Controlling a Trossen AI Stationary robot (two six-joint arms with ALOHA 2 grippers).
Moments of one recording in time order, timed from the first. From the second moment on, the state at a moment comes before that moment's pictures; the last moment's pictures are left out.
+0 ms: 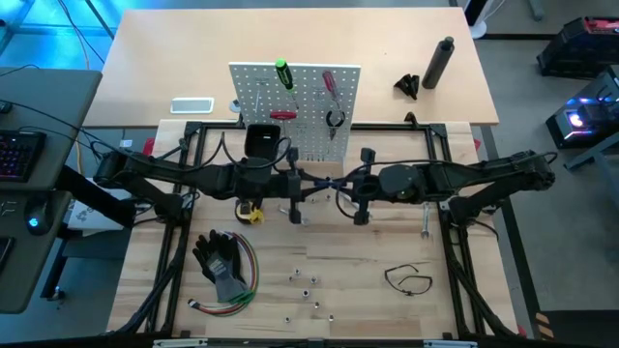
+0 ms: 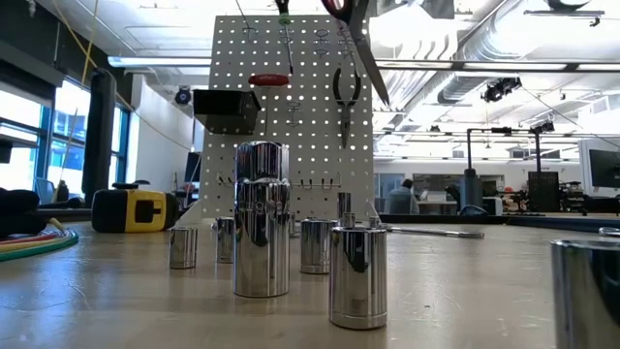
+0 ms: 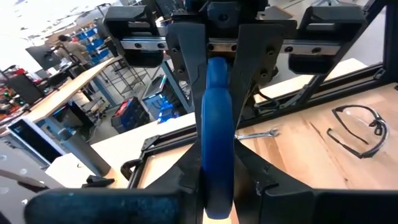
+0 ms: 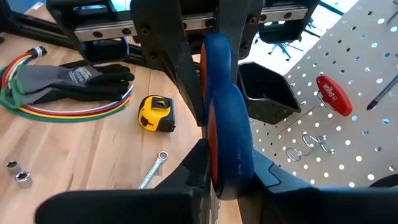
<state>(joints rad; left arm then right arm) -0.08 1.44 1.12 0.14 -0.22 0.40 0.16 1.30 1.20 -0.32 0.41 -0.23</state>
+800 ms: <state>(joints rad) -0.07 1.35 1.12 0.09 -0.30 0.46 0.07 1.10 1.20 -0.37 0.28 -0.27</state>
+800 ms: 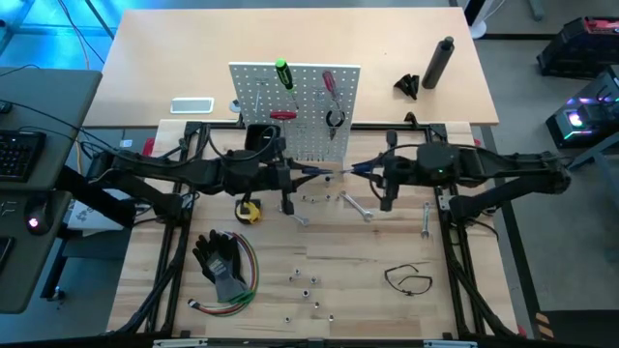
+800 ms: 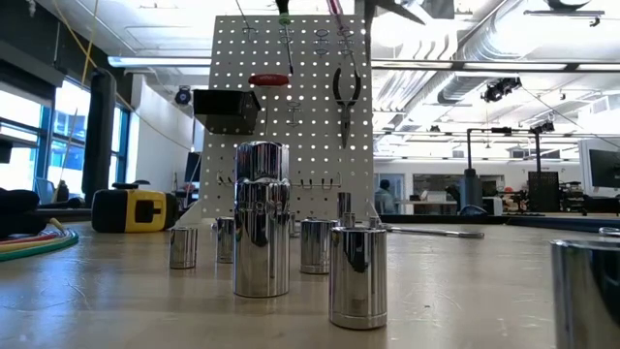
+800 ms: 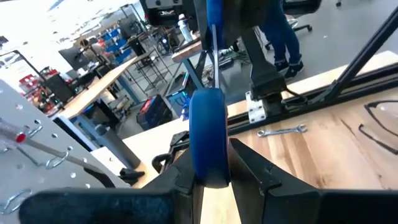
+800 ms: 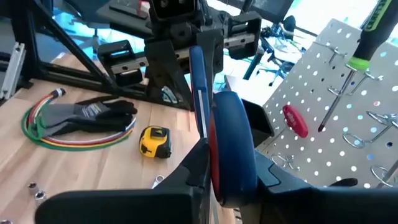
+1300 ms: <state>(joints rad) -0.03 1.40 1.12 0.13 -0.21 0.42 -0.04 1.35 1.20 -0.21 0.13 -0.29</state>
